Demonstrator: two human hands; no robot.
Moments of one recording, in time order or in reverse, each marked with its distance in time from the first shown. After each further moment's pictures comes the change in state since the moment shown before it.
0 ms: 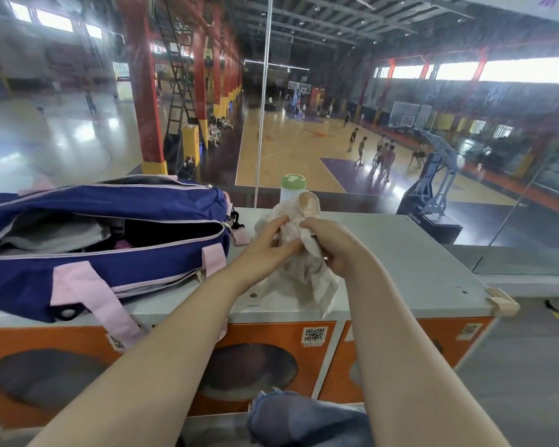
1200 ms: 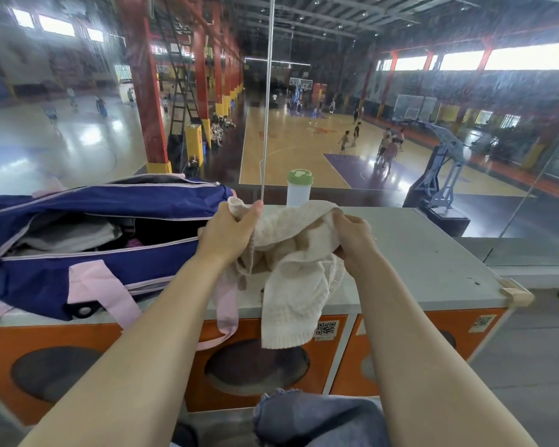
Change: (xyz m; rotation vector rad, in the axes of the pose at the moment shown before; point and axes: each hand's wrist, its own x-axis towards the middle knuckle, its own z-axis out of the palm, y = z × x) left_hand -0.004 0.002 -0.061 0.412 0.464 -0.097; right_hand 0.019 0.023 -0.003 0.217 0.371 -0.062
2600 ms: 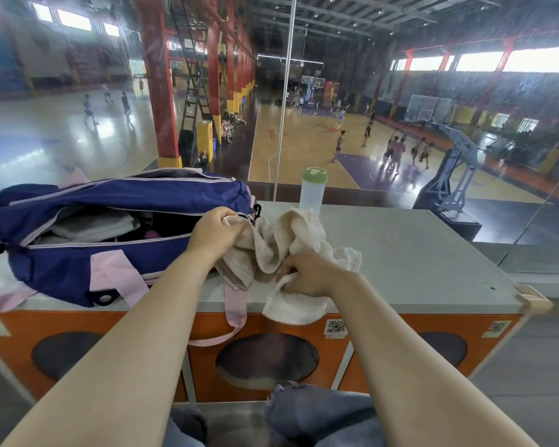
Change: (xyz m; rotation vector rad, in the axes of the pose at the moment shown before) left_hand -0.002 -0.029 -0.032 -0.062 0.025 -0.057; right_hand -0.039 0.038 0.044 -1.272 -0.715 -0.510
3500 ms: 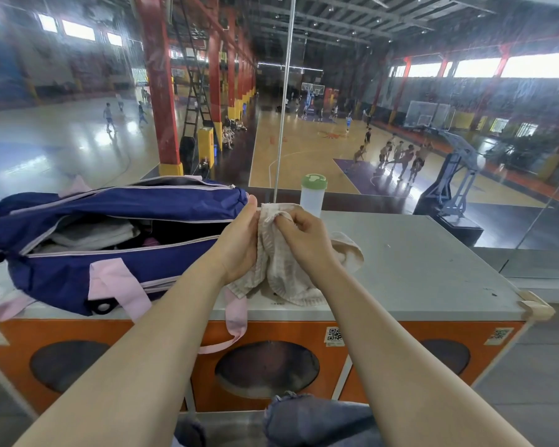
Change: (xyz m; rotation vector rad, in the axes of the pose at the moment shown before) left_hand -0.026 0.045 0.020 -0.955 -0.470 -0.222; right_hand 0.007 -0.039 -0.029 0.929 0.686 -0.054
